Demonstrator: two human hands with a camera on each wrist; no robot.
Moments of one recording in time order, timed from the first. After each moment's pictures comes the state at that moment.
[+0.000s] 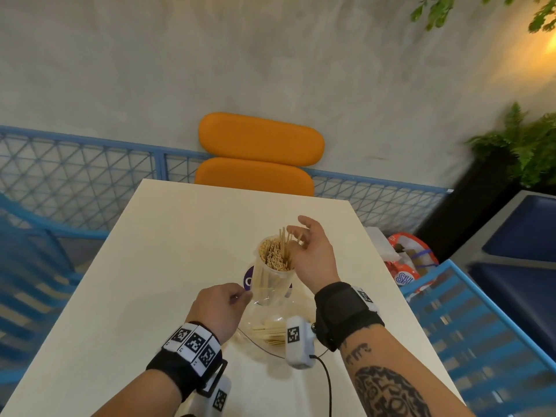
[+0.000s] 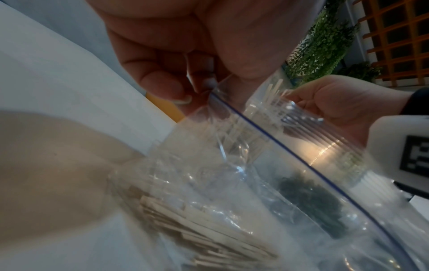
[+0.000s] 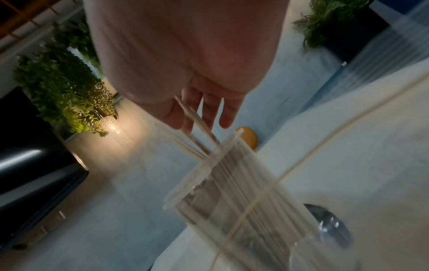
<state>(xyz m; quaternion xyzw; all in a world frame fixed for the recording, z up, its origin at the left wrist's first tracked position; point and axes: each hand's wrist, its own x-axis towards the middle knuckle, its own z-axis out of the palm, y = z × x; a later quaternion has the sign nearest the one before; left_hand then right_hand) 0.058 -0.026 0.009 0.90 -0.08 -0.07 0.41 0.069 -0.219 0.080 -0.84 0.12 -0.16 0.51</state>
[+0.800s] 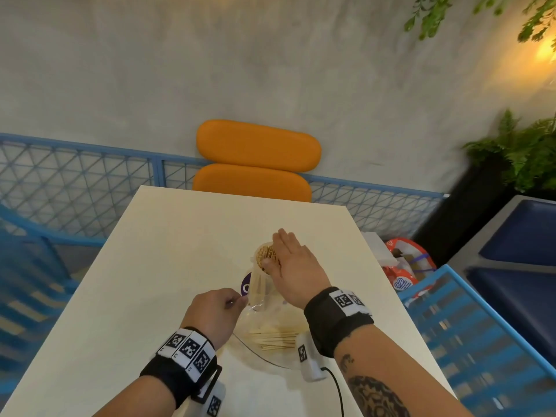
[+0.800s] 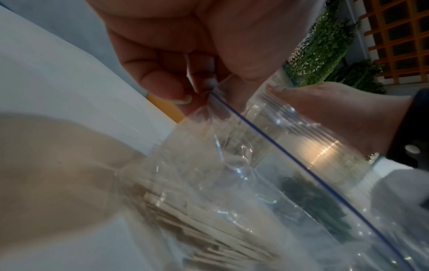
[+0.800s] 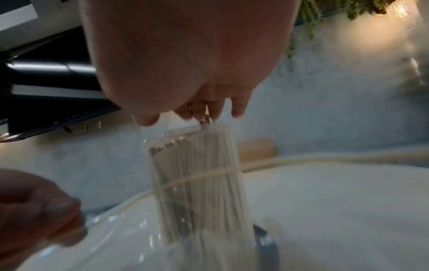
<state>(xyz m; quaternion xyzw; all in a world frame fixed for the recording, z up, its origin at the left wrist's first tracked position) 0.059 -0.022 0.015 0.90 -0.09 -0.08 0.41 0.072 -0.218 0.071 -1.00 -0.02 -0.01 0.10</state>
